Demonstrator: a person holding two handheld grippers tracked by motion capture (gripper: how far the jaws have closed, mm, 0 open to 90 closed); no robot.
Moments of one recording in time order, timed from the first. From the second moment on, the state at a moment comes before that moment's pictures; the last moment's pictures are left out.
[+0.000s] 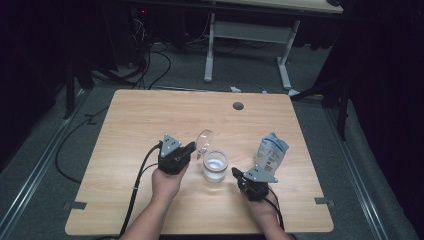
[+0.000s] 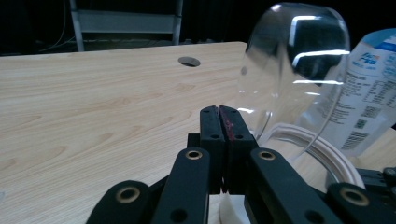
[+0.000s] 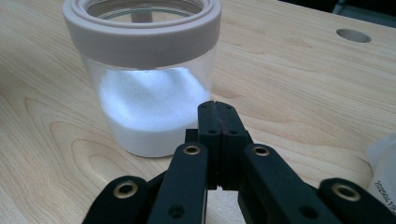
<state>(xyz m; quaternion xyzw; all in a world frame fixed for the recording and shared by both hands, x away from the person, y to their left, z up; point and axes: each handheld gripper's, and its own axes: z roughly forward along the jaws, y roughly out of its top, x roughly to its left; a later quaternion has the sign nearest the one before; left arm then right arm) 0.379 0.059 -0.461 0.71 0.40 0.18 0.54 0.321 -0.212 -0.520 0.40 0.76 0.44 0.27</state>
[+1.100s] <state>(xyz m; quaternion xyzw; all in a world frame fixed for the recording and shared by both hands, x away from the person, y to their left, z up) 0.315 0.175 -0.524 0.74 0.44 0.24 0.45 0.331 -0.210 -0.502 0.41 0.74 0.46 0.28</state>
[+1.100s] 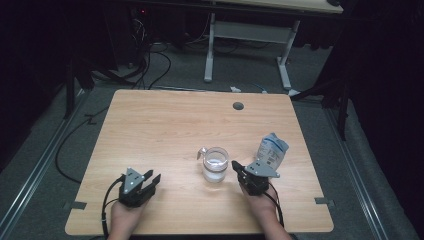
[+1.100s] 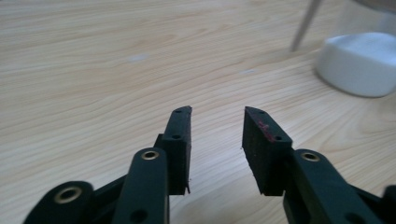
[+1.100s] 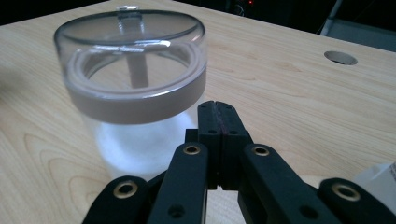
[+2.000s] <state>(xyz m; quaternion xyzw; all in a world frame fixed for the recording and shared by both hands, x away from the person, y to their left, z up) 0.305 0.211 -0.525 0.70 0.48 0.25 0.47 0.317 -0.187 -0.502 0.37 0.75 0.47 0.27</state>
